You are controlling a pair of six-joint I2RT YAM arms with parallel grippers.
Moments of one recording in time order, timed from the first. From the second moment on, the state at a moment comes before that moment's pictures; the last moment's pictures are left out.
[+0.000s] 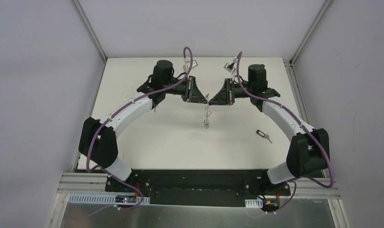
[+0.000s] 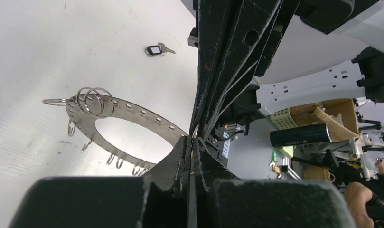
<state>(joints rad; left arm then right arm) -0.51 1.58 1.25 -0.01 0.94 -0.58 0.31 1.49 1.10 -0.05 -1.22 0.40</state>
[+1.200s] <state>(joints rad) -0.61 1.59 1.49 -0.53 0.97 0.23 0.43 1.49 1.44 -0.91 -1.01 -0.31</state>
